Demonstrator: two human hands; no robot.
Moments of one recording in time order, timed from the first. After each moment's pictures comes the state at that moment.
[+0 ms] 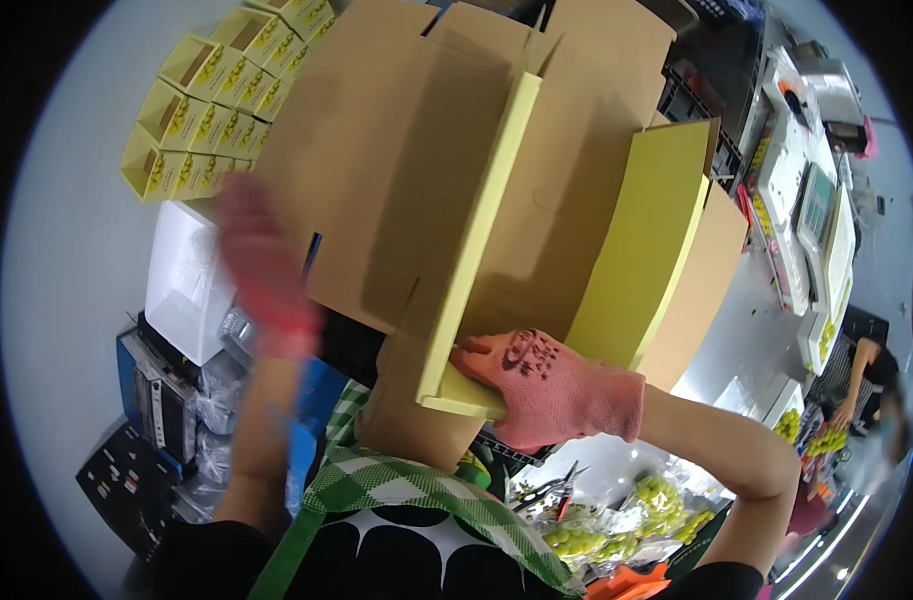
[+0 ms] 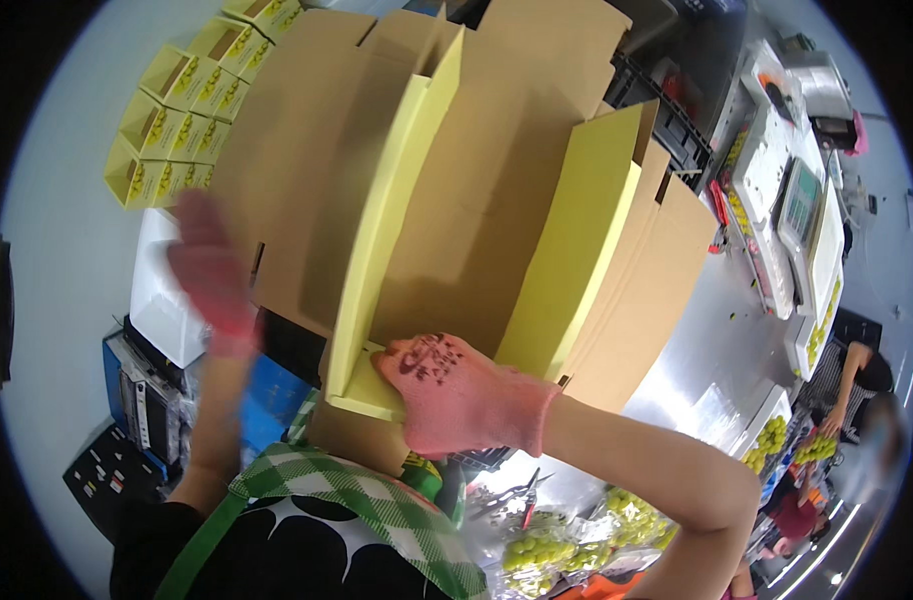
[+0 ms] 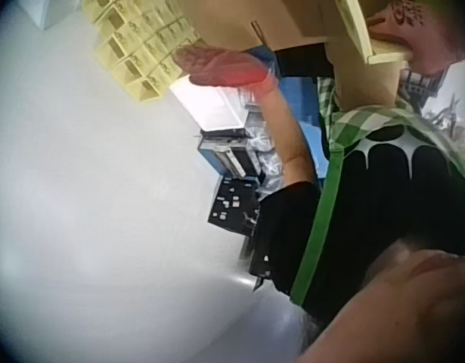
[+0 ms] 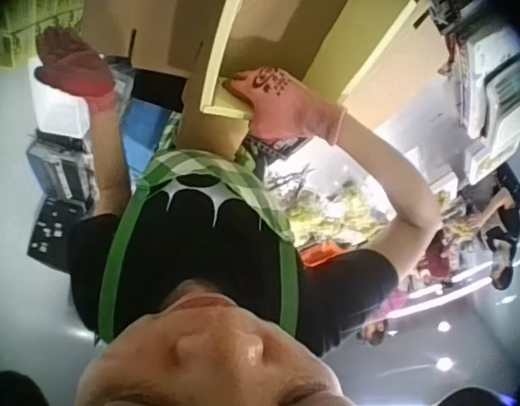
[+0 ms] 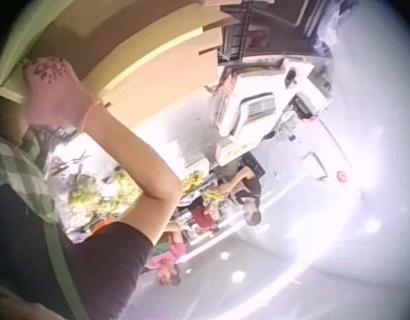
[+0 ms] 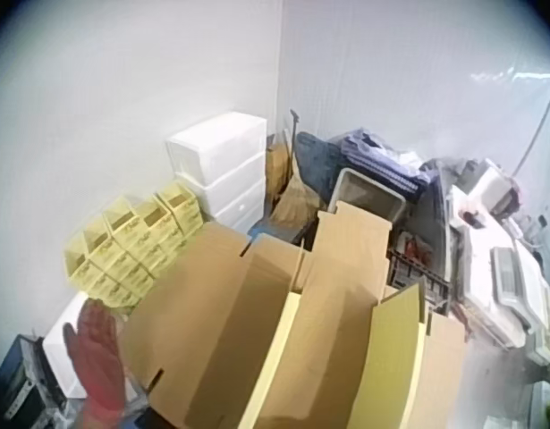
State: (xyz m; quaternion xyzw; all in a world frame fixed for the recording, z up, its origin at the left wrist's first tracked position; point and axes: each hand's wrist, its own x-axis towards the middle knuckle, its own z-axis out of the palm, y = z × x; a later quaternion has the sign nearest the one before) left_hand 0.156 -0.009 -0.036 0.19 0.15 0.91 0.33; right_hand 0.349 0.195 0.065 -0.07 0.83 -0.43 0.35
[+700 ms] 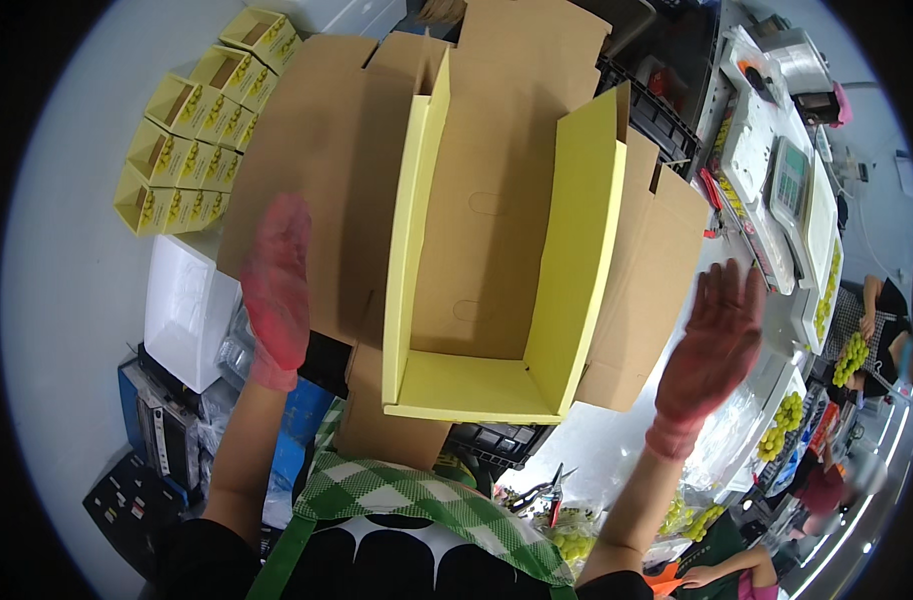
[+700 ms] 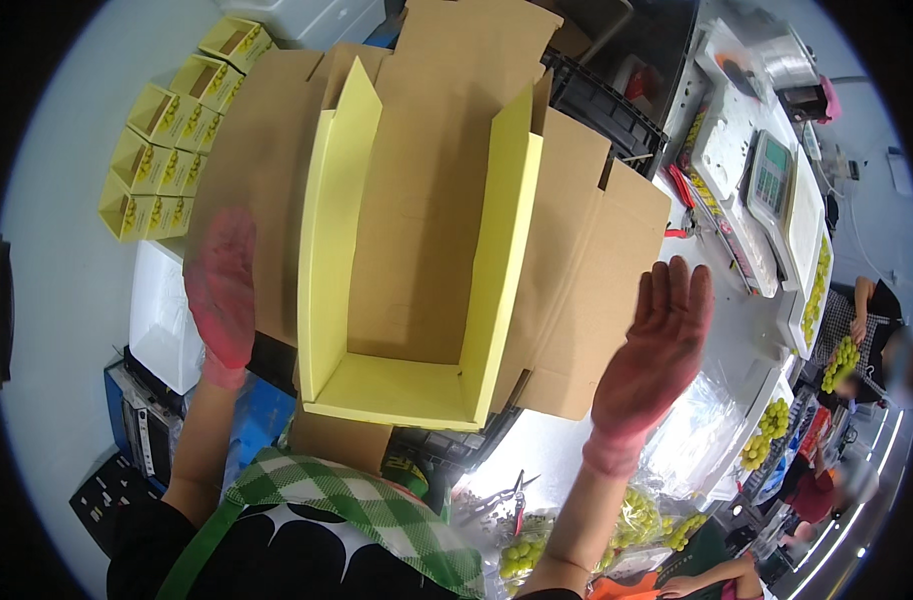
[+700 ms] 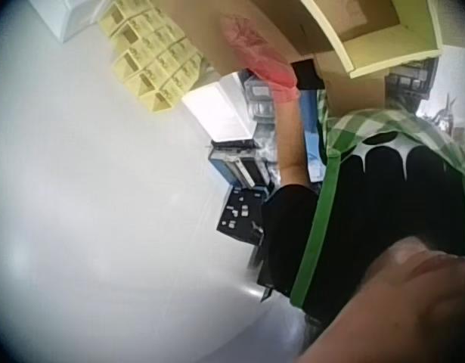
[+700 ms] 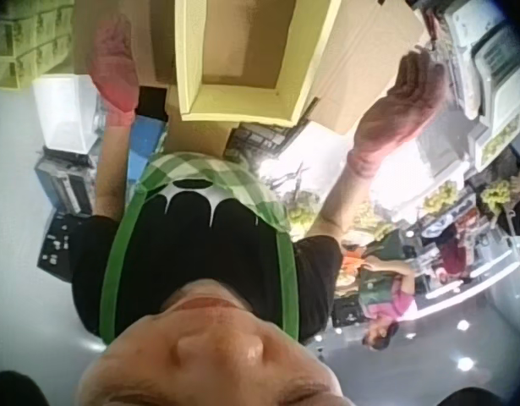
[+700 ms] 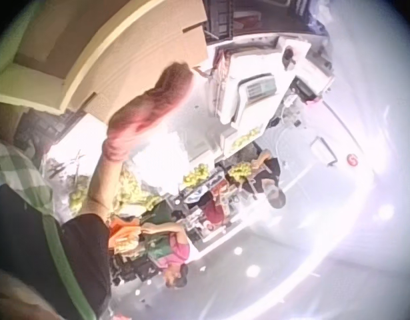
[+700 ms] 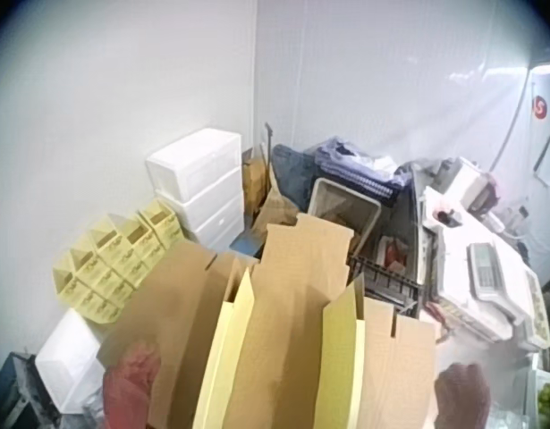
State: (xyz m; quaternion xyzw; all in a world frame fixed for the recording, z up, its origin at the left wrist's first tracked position) left_hand 0.200 0.038 -0.002 0.21 0.58 0.76 0.22; right_hand 0.468 0.287 0.071 0.30 0.58 -0.59 -0.48
